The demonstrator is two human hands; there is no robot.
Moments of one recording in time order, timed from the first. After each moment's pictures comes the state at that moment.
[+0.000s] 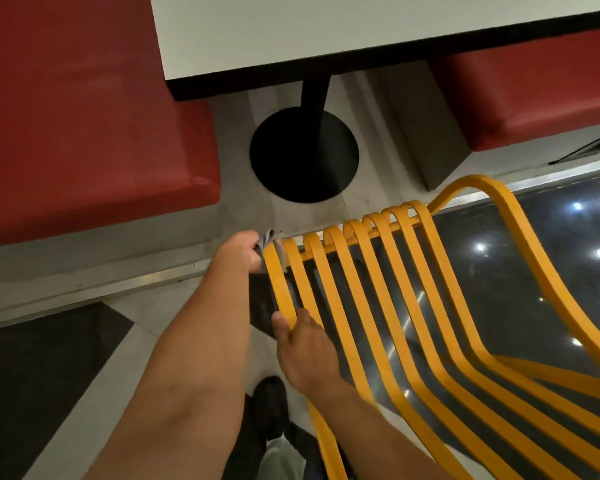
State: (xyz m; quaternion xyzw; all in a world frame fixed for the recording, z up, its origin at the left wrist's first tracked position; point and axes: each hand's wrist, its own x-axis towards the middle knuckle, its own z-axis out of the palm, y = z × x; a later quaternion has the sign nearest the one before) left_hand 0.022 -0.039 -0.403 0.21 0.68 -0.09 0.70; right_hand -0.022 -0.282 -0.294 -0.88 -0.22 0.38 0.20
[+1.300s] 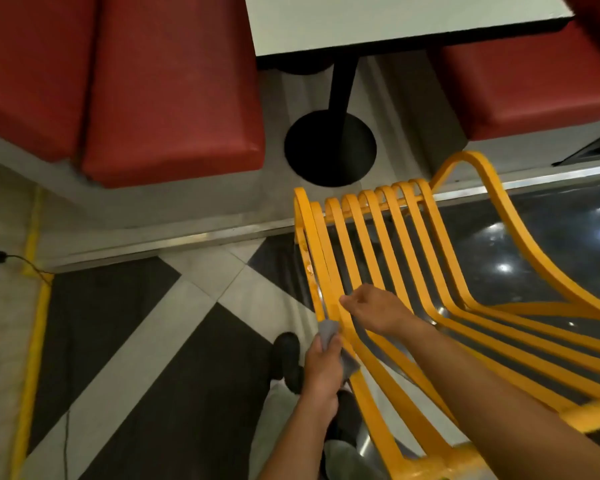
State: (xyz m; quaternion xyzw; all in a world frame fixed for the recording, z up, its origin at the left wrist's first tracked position) left_hand -0.185 -0.427 -0.237 0.31 0.61 0.02 0.73; right_hand -0.029 -0.425 -0.173 -0.83 -0.28 0.48 0.07
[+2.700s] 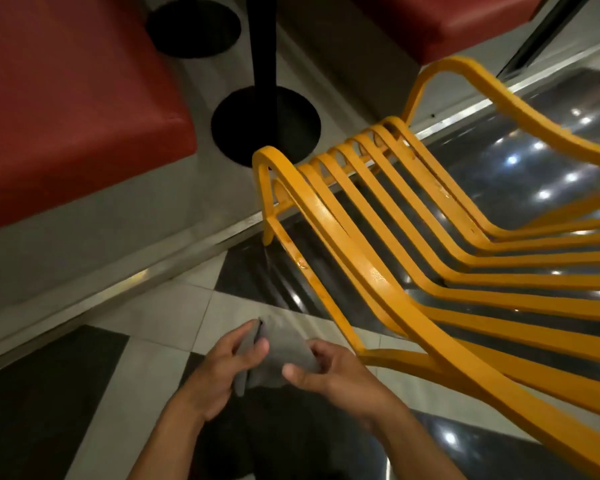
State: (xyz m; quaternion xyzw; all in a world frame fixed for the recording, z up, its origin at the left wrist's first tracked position) left_hand -0.299 -0.196 -0.356 0.48 0.30 -0.15 0.81; right_hand -0.205 -0.387 -0.341 -0.69 0.04 0.56 0.46
